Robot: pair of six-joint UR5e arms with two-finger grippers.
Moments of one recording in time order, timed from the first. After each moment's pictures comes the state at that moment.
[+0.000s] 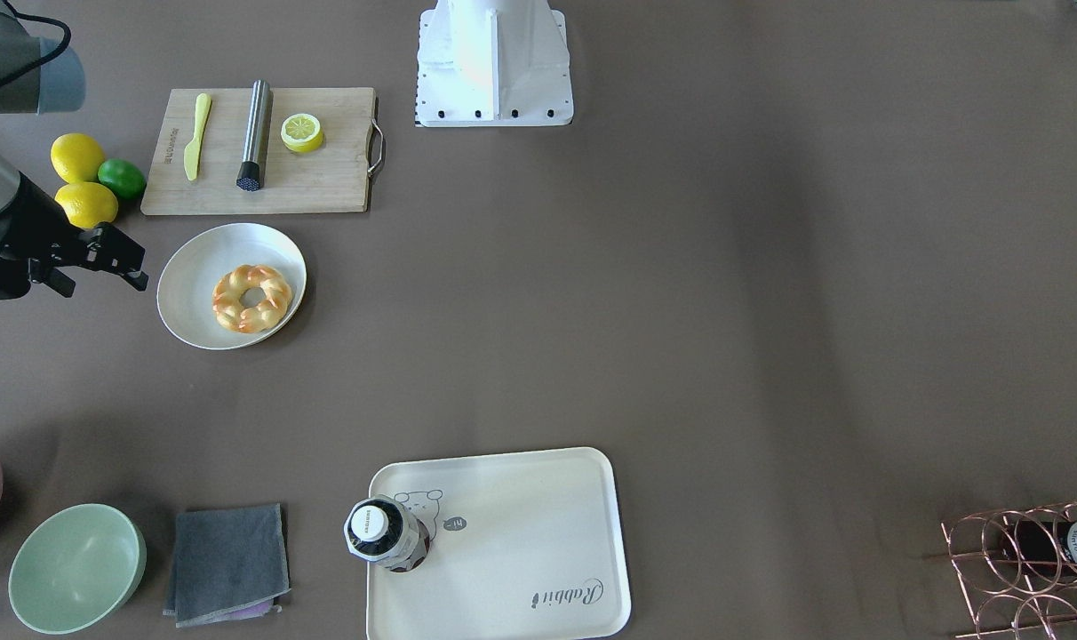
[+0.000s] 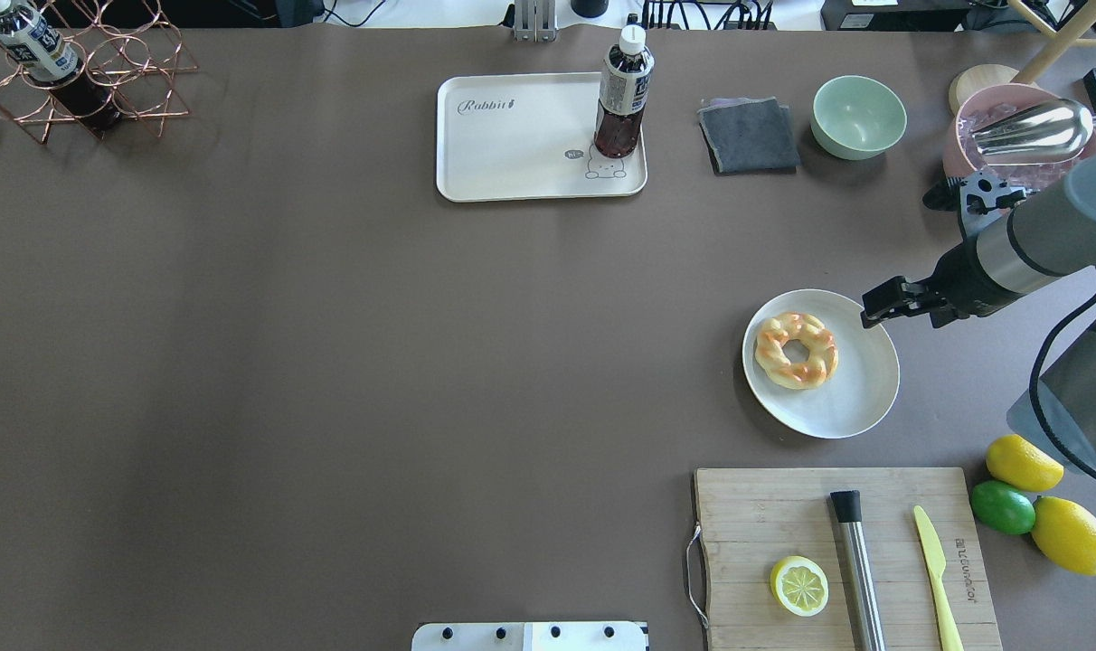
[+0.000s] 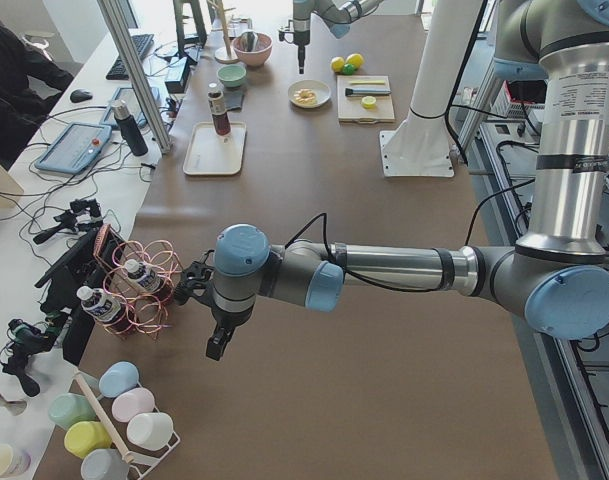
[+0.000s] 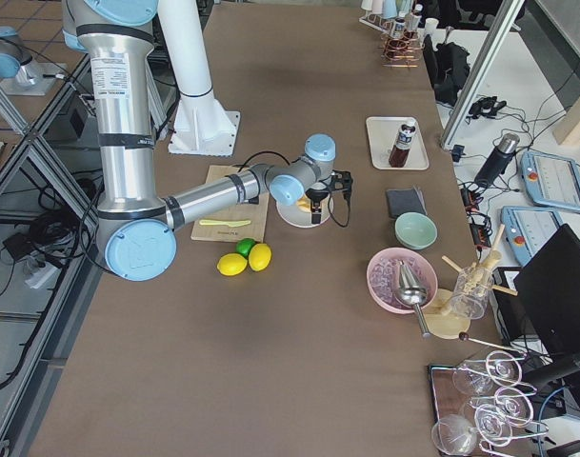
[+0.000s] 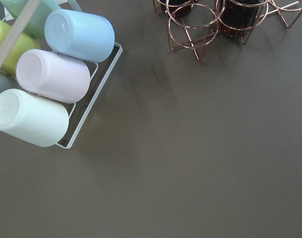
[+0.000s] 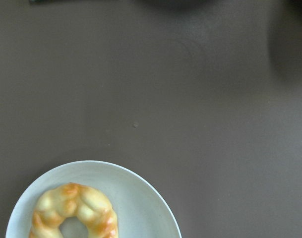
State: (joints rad) left arm -1.65 -1.60 -1.59 -1.80 -2.30 0.16; right arm 0.90 -1.52 1.81 -1.20 2.20 0.88
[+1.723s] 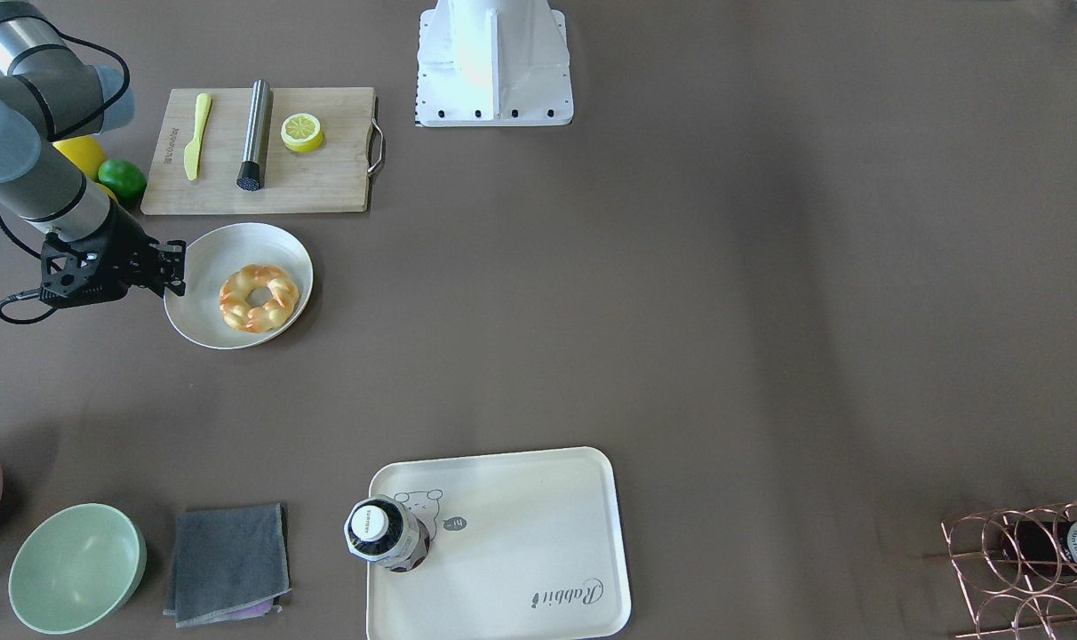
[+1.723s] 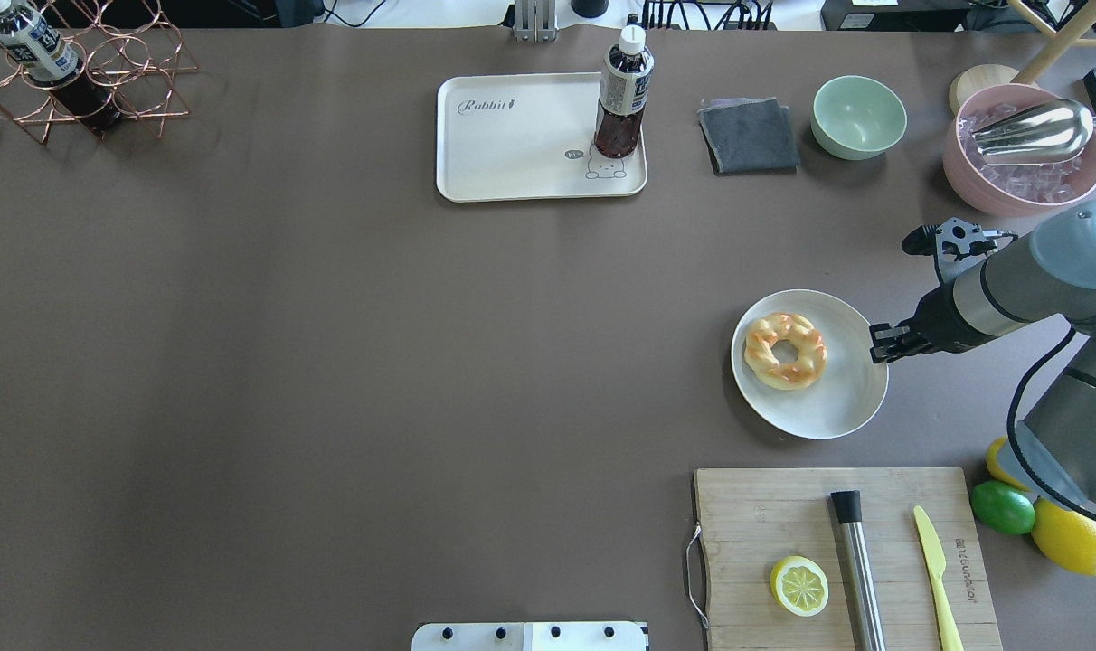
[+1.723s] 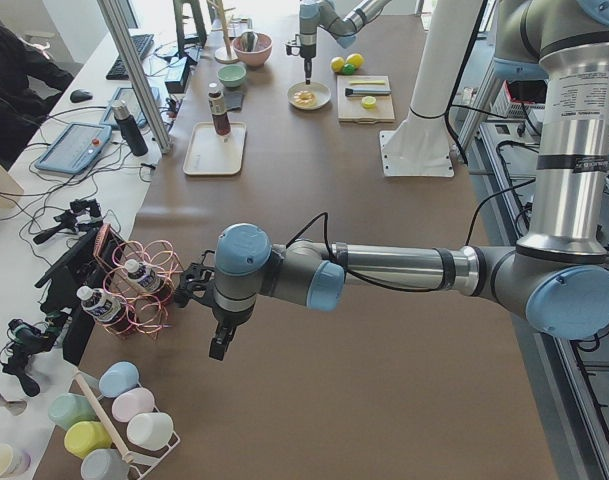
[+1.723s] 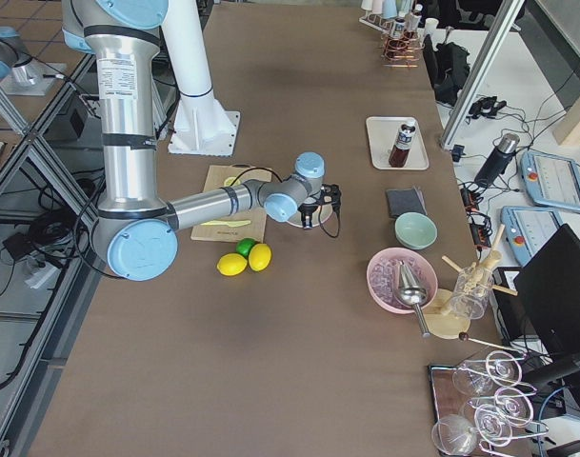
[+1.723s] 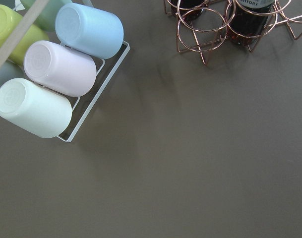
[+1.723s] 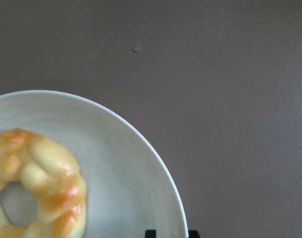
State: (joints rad) left arm -1.65 -1.59 -1.59 -1.80 -2.30 0.08; right arm 0.80 -1.55 1.73 -1.06 2.14 0.90
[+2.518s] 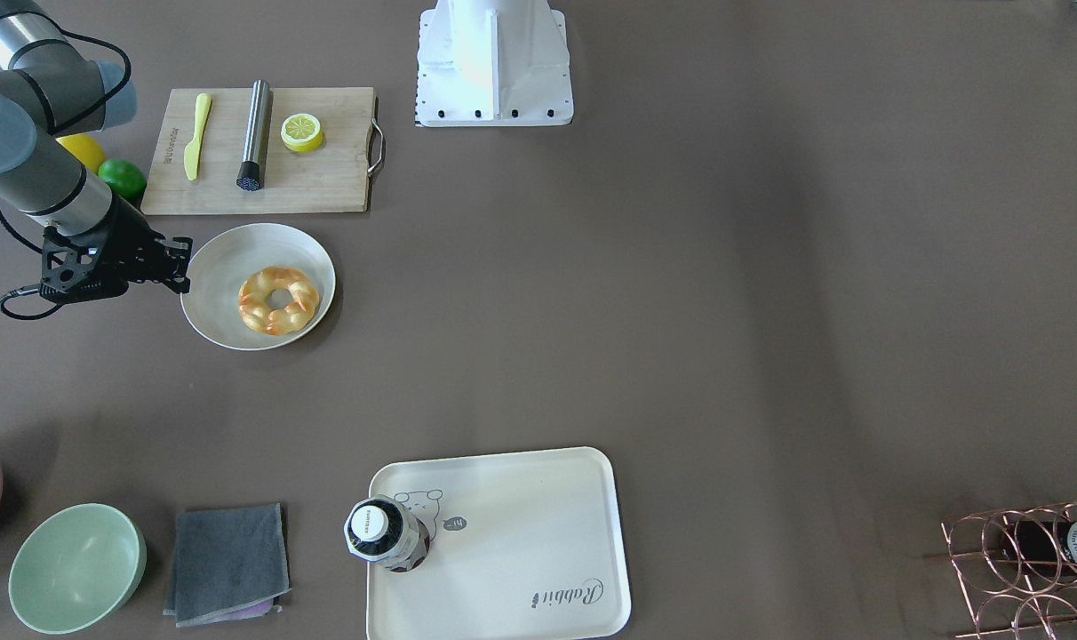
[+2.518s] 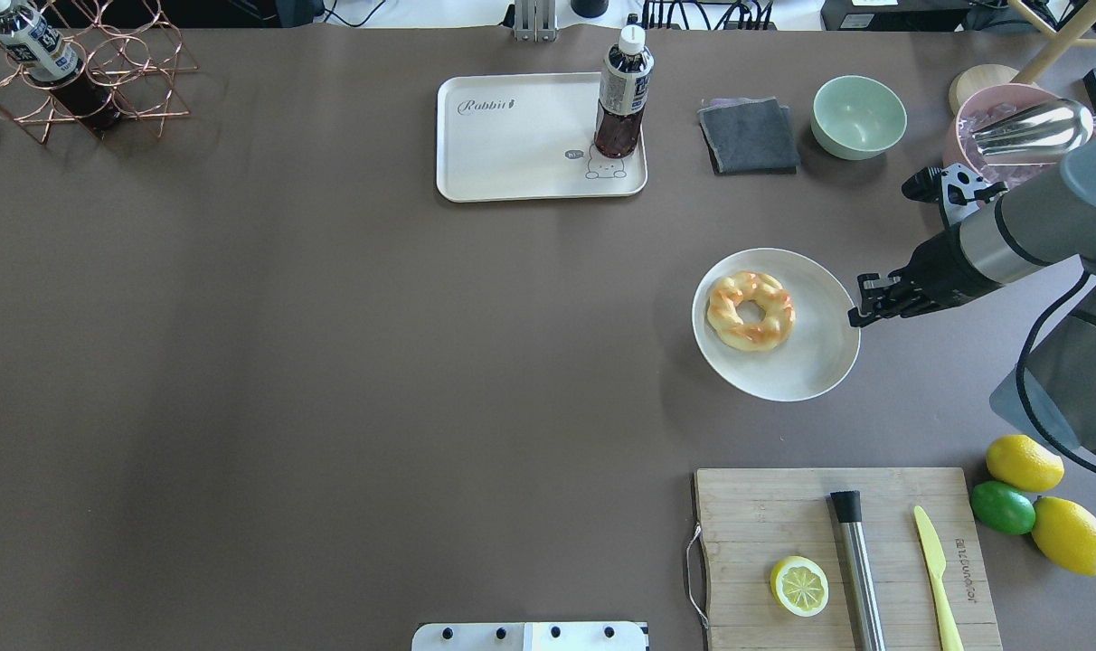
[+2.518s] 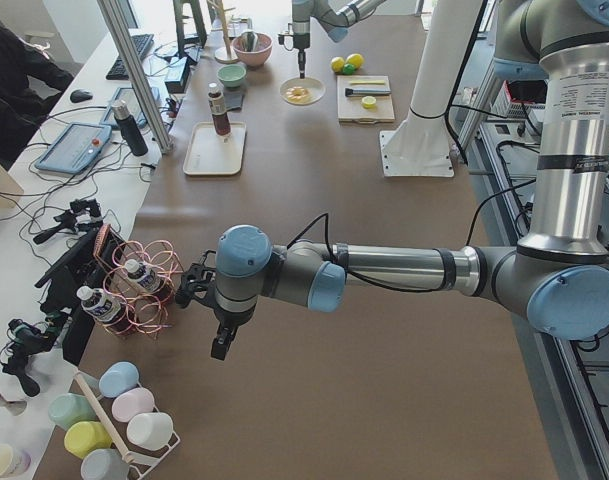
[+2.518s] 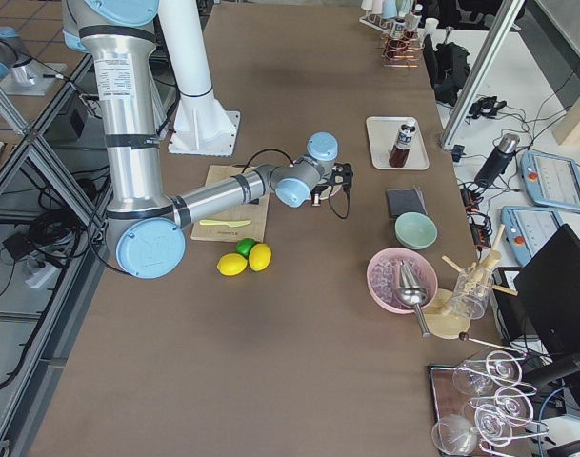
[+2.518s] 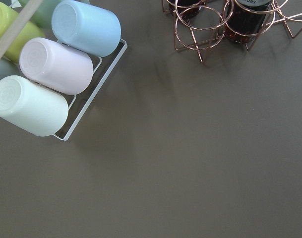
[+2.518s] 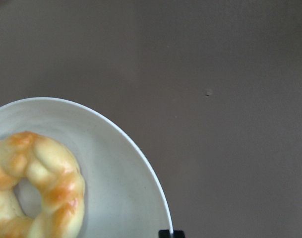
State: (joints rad) left arm -1.65 -1.59 -1.59 -1.80 -2.32 0.08; right arm 0.89 -1.48 1.76 -1.06 2.30 0.98
